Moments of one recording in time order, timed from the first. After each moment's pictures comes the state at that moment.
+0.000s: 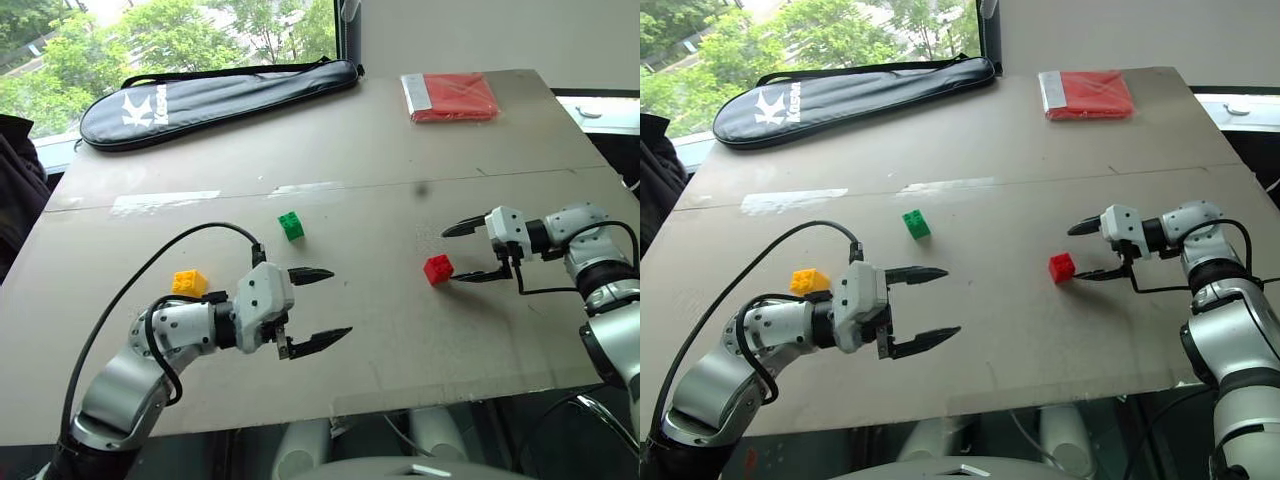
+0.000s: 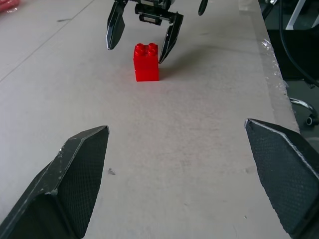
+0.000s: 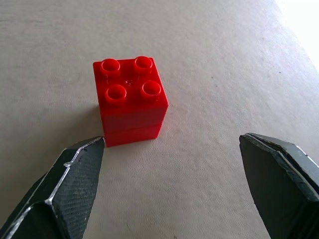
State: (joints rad) left arm 0.04 0.72 0.01 -0.62 -0.47 0.35 -0.90; right arm -0.95 -0.68 0.42 1.22 0.34 -0.70 1.56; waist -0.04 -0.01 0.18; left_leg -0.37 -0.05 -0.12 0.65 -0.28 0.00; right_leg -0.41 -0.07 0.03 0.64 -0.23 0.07
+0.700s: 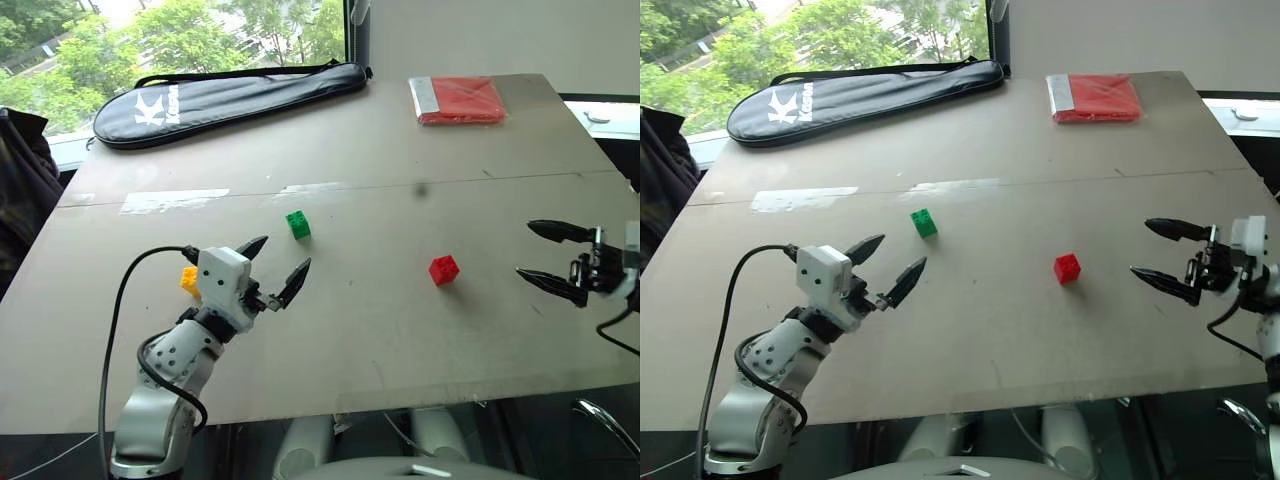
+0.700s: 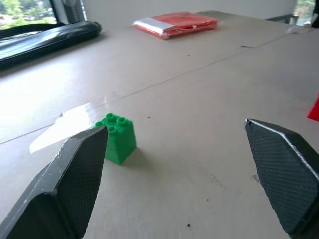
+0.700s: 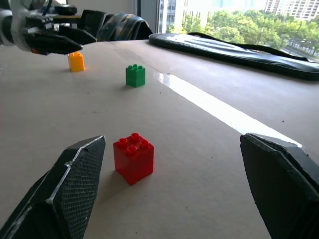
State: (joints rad) left arm 0.16 0.37 0.11 -0.55 -0.29 0.28 -0.43; right arm -0.21 -0.81 -0.23 0.38 0.77 -0.15 1.47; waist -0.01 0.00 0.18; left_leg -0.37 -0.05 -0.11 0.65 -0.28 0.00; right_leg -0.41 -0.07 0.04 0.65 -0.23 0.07
